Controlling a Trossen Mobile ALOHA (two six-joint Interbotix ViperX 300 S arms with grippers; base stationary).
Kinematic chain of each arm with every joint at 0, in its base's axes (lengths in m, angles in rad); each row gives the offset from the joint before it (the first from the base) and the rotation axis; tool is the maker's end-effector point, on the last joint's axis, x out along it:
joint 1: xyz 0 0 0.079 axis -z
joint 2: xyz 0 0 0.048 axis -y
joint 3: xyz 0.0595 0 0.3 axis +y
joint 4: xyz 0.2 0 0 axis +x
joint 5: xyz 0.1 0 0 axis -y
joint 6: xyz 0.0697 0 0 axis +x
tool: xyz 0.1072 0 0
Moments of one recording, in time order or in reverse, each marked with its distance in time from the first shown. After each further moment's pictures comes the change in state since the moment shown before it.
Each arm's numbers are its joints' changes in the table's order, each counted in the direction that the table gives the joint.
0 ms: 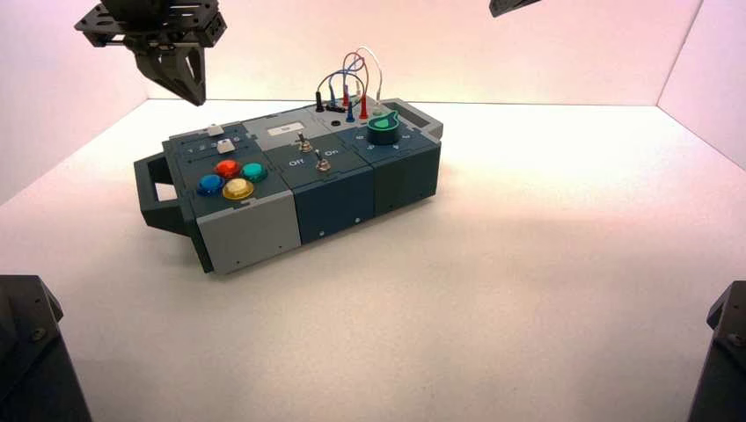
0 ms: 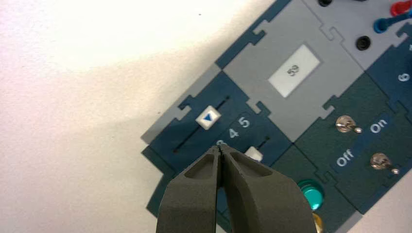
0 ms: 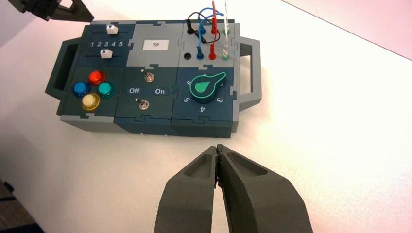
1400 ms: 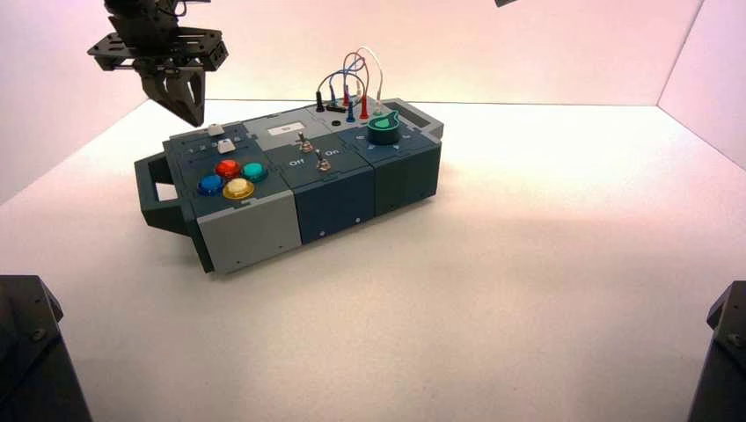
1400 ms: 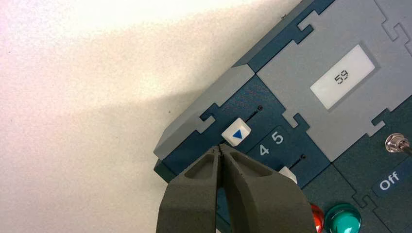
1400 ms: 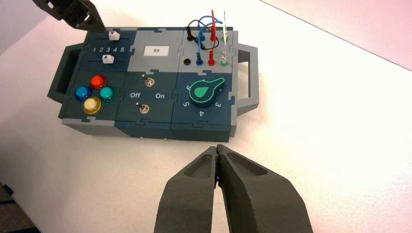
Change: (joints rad) left arm -0.035 -0.169 -0.081 0.008 -0.023 0.006; right arm 0.003 0.026 0.002 -0.008 0.000 0.000
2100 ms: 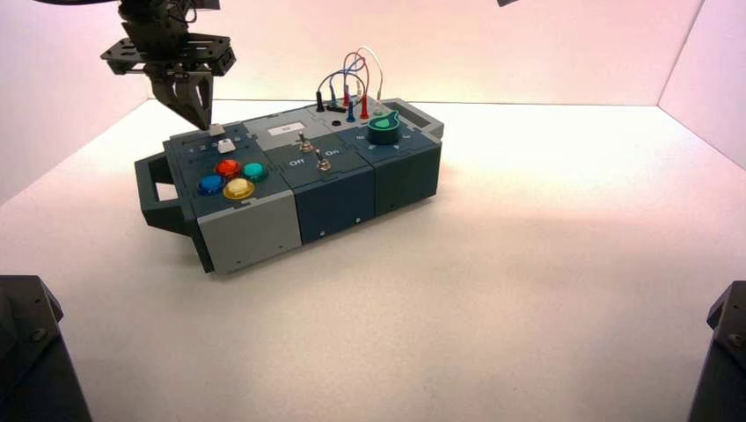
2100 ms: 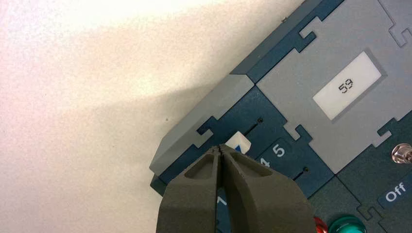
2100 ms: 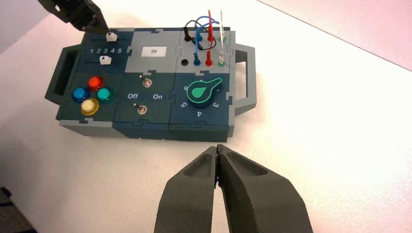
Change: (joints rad) left arm 0.012 -0.055 -0.048 0.000 -0.006 0.006; right arm 0.012 0.000 0.000 0.000 0.000 0.002
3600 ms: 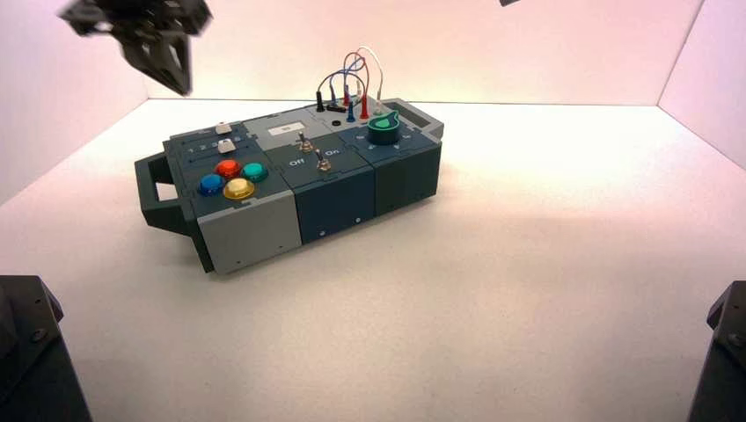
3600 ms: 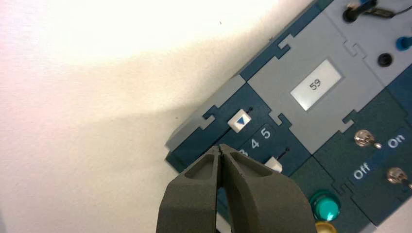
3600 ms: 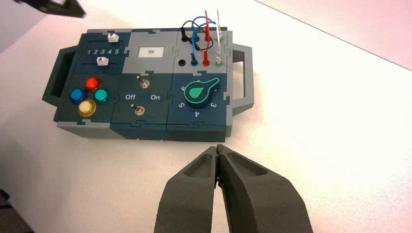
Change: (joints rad) left arm -0.041 0.270 0.101 -0.002 -0.011 0.000; right arm 0.006 0.000 0.000 0.000 0.000 0.002
